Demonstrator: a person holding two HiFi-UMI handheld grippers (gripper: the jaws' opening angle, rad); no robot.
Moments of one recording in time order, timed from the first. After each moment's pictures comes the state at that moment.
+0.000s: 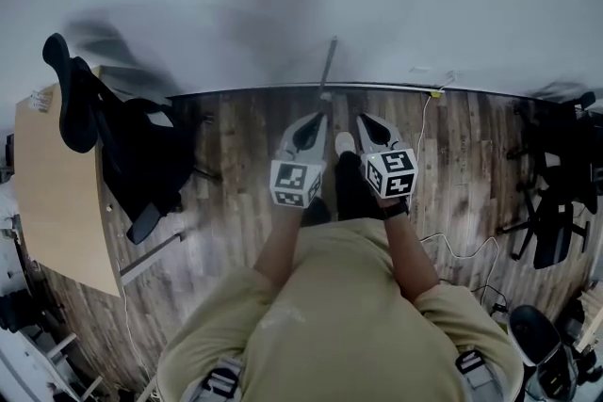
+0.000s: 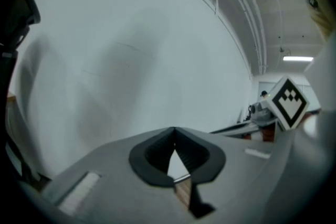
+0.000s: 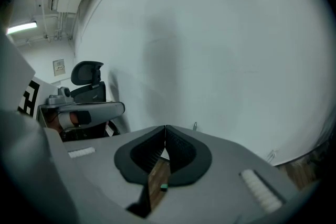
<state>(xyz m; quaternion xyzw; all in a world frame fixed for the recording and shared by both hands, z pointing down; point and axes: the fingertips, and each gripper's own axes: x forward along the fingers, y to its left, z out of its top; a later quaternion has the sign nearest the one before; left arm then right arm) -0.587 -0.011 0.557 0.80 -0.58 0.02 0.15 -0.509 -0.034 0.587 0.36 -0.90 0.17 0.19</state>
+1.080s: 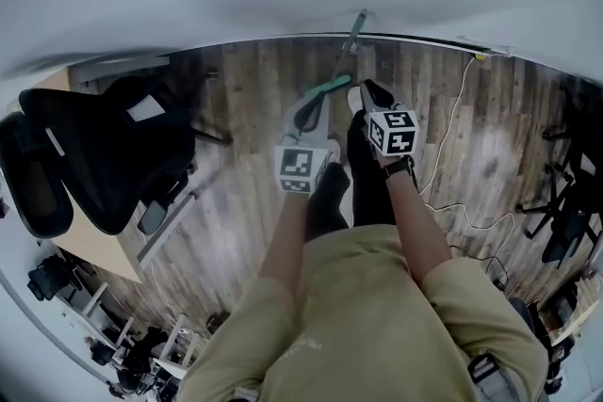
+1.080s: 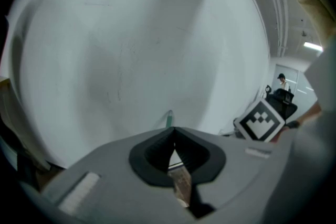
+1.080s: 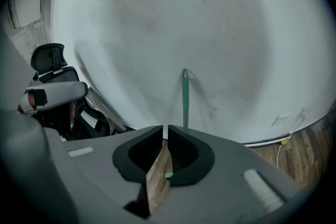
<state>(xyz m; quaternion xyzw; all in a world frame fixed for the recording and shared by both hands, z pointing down) -0.642 -0.144 0.753 0.76 -0.60 0.12 0.24 -0.562 -0.182 0.856 0.34 -0.84 0.32 0.26</state>
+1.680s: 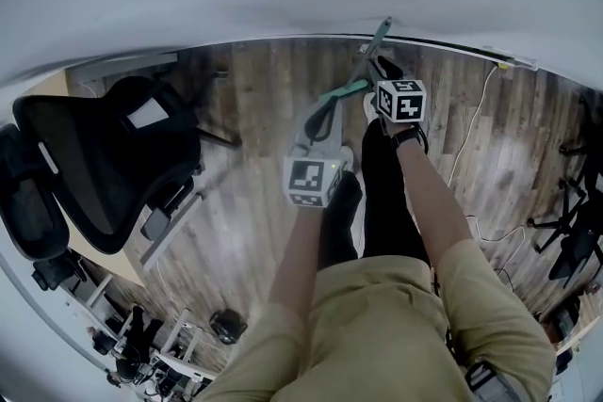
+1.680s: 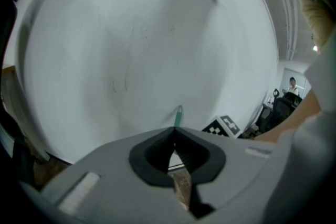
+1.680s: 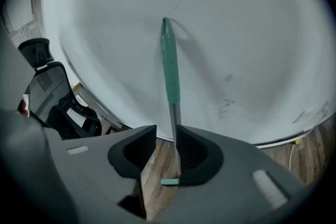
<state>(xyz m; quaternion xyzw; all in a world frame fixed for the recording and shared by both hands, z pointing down) -0.657 -0.165 0.791 0.73 -0.62 0.11 0.26 -0.602 -0.254 0.967 0.32 -0.83 0.35 0.28</state>
